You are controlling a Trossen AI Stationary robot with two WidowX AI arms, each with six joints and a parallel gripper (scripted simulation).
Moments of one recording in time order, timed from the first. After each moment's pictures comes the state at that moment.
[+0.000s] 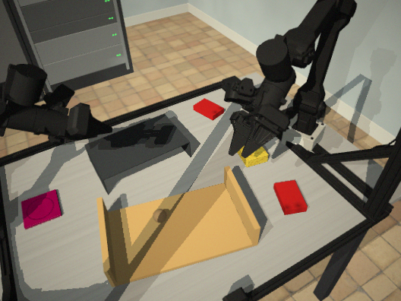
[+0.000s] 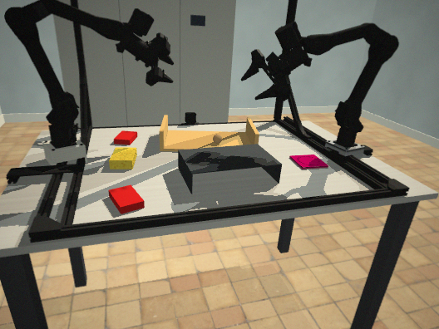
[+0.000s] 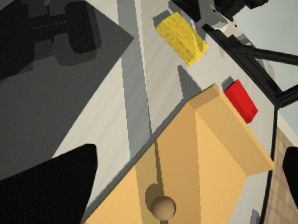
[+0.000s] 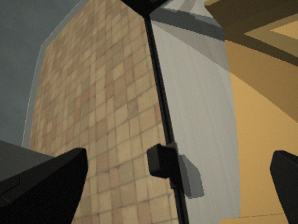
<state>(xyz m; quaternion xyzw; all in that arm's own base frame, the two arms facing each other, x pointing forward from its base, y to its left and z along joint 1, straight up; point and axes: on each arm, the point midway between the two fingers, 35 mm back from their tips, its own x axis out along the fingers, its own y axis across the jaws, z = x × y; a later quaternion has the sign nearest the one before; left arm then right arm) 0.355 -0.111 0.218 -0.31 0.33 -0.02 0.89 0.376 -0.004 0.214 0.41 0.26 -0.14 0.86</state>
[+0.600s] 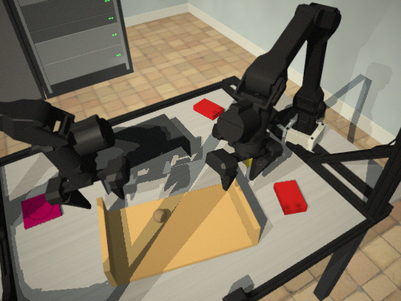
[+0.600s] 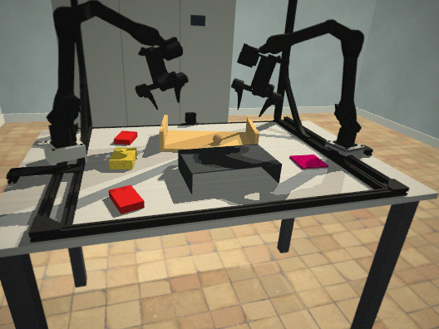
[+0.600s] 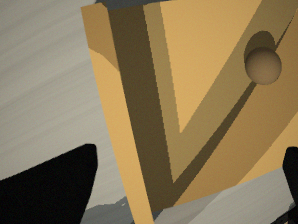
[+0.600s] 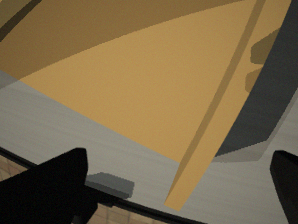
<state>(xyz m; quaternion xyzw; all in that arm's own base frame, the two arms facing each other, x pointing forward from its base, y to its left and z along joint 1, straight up) 0.300 -0.204 0.122 -0.40 0.58 0.24 0.67 0.369 -0.011 0.110 0.63 0.36 -0.49 0.48</state>
